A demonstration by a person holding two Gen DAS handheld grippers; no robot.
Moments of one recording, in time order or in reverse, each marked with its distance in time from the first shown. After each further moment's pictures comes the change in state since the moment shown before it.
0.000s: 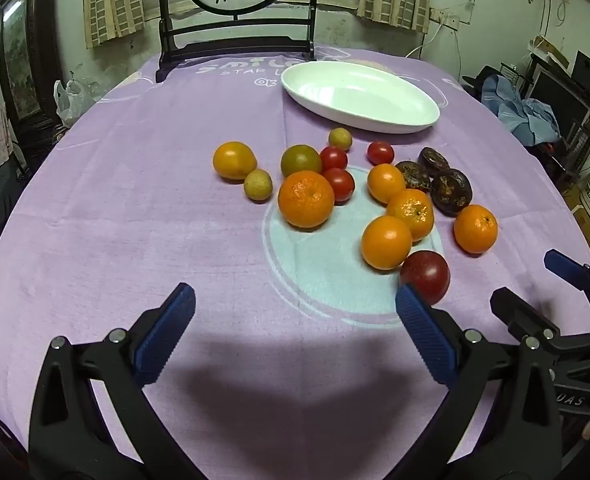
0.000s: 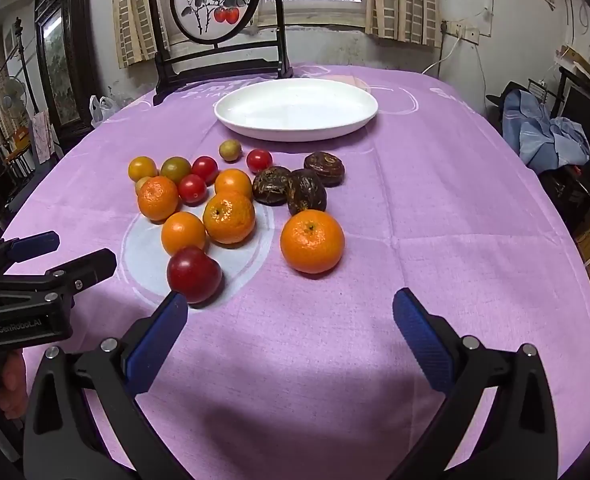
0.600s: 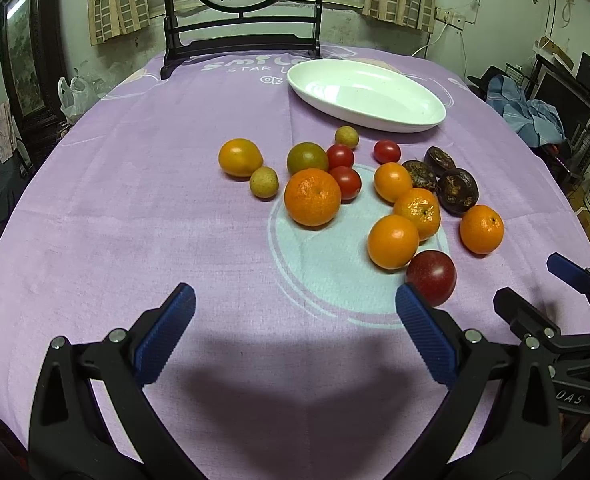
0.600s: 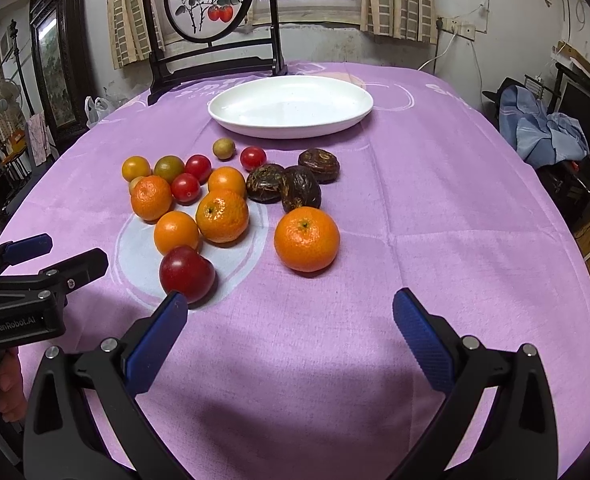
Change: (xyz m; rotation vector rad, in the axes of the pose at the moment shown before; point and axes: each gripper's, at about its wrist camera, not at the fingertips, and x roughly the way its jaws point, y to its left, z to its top) left arm 0.003 0.002 -0.001 -0.009 0.007 0.010; right arm 0.004 -0.001 -0.002 0.010 0.008 -0.007
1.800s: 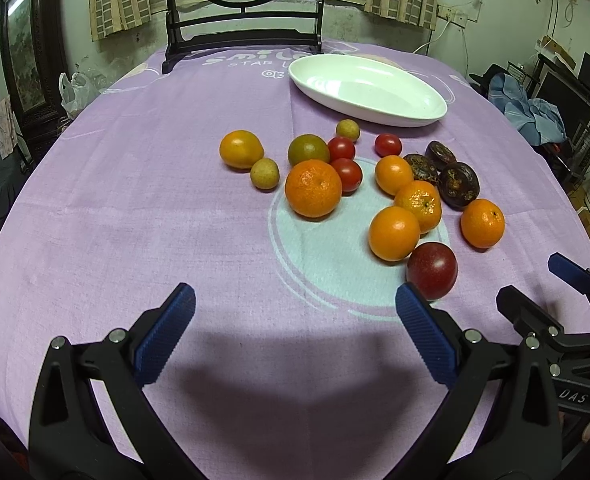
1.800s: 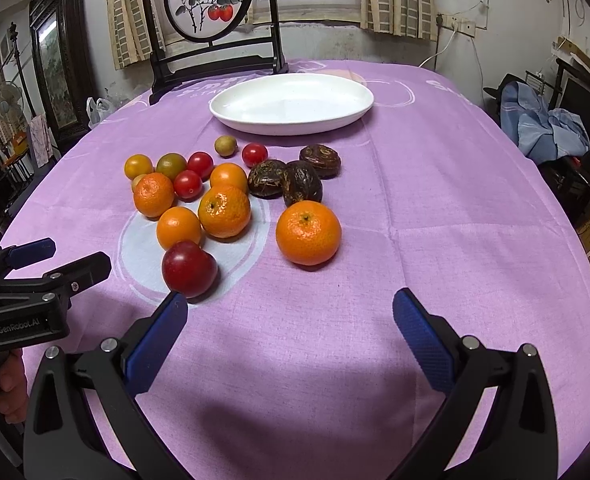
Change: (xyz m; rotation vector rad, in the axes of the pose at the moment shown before) left arm 0.002 -0.001 -0.005 -0.008 0.012 0.006; right arm -0.001 -0.002 -0.004 0.013 0.002 0.010
